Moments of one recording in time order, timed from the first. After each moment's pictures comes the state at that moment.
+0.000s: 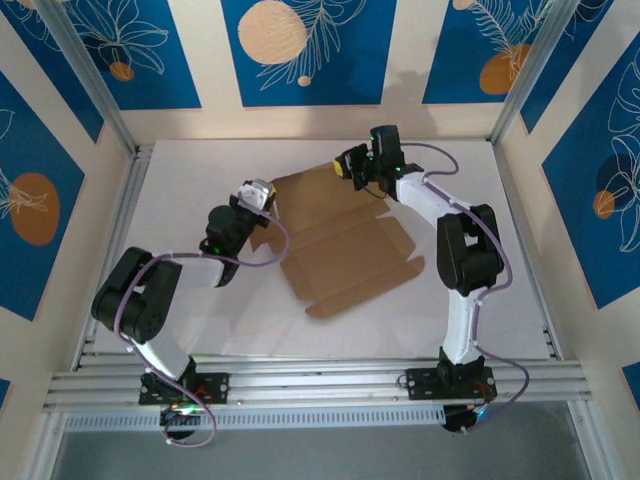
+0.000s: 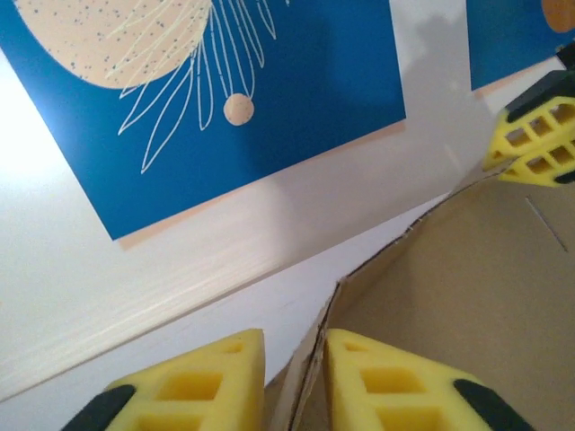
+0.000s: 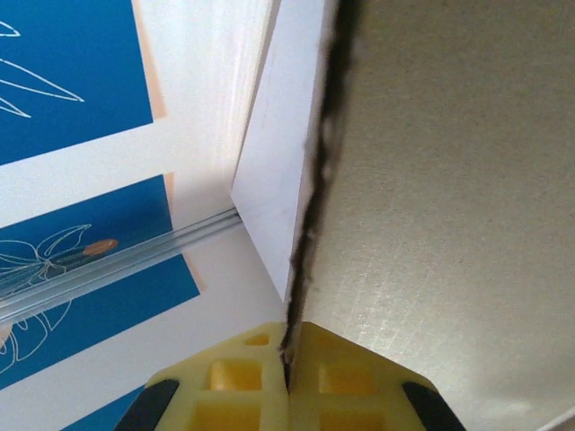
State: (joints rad) left arm -0.41 1.67 0.66 1.05 0.00 0.26; right arm 0.32 1.98 1.51 -0.08 -0.43 1.48
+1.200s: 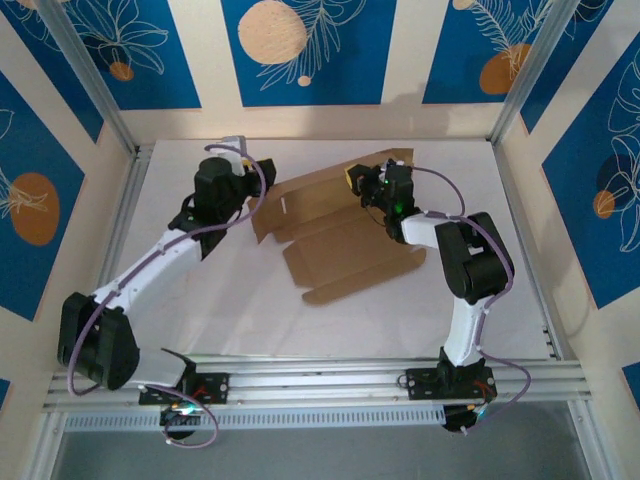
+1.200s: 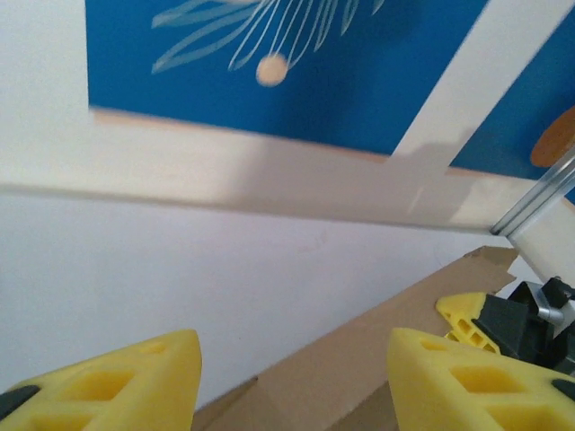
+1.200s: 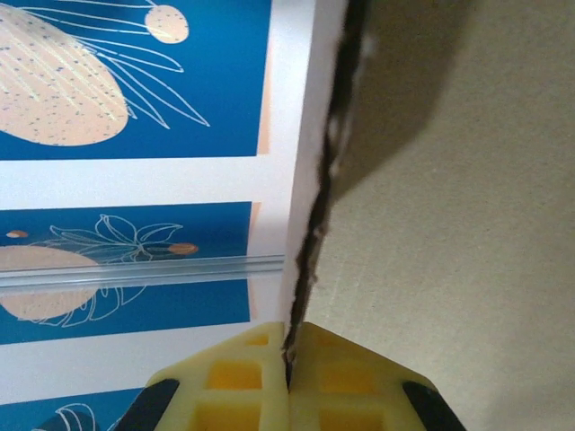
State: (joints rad) left arm -0.42 1.40 1.10 0.03 -0.06 -0.42; right arm 0.31 1.92 1.04 0.72 -0.31 1.46
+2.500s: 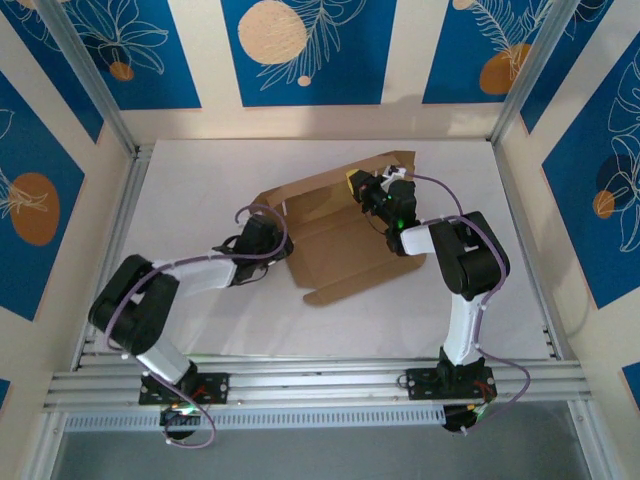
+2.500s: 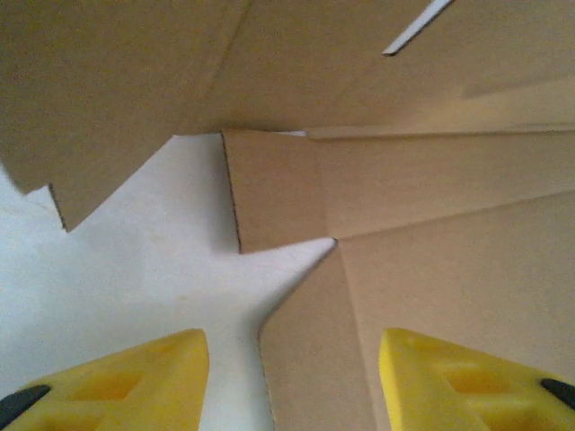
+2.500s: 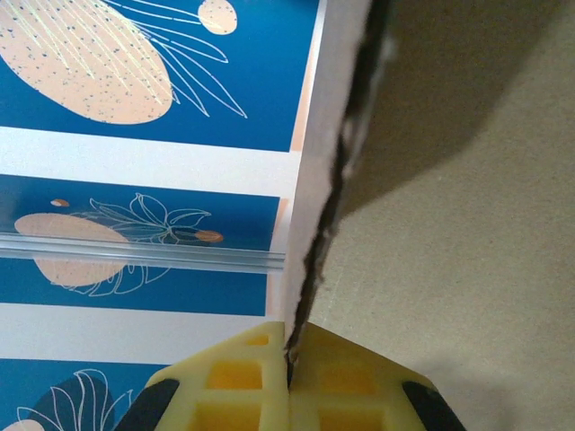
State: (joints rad) left arm -0.57 1.62 0.78 0.04 -0.10 -0.89; right arm 0.31 1.96 0.92 1.00 -0.31 1.44
